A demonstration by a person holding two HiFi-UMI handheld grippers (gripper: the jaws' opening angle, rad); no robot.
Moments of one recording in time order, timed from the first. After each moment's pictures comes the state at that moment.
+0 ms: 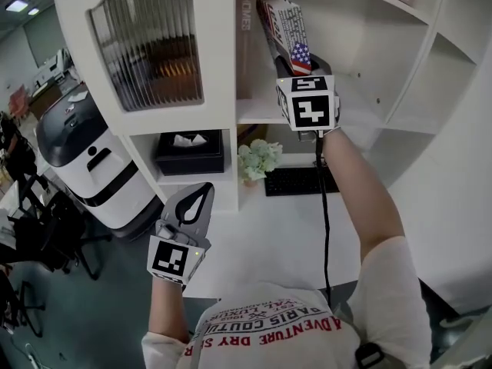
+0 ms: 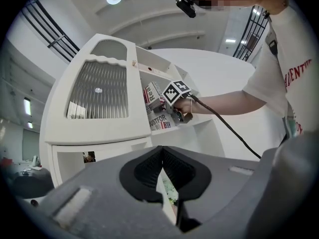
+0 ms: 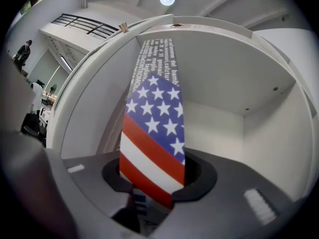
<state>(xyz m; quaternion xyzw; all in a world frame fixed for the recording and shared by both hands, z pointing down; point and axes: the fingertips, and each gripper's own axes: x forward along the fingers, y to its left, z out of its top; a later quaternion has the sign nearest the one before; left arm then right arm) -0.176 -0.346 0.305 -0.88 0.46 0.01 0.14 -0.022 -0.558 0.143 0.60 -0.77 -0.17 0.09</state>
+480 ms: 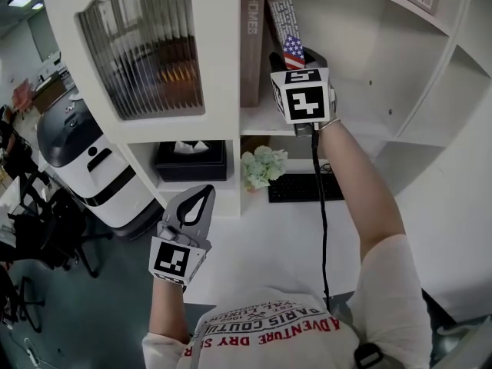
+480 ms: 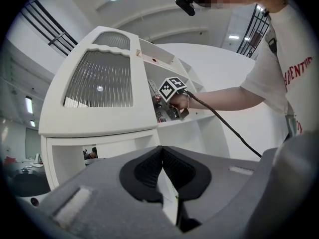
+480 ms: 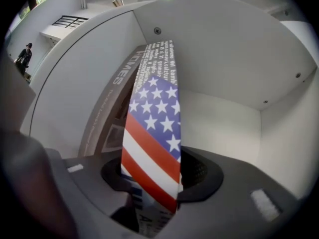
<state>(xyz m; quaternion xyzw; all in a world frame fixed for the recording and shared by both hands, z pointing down) -0.180 -0.383 0.320 -0.87 0.48 0.00 0.13 -0.043 -0.610 0.145 0.58 -0.79 -0.17 0.10</state>
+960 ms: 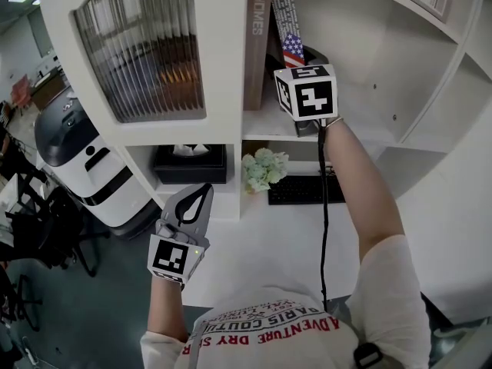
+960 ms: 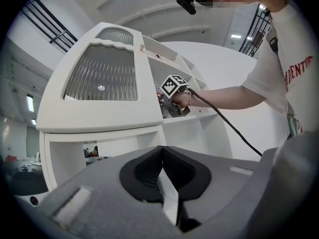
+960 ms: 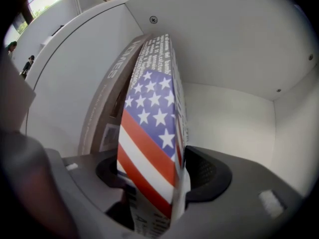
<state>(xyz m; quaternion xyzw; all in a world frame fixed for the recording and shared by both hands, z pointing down) -0.188 -0.404 0.326 -0.87 0.48 -0.01 0.13 -0.058 -0.625 0.150 0.55 -0.82 -0.13 0.10</state>
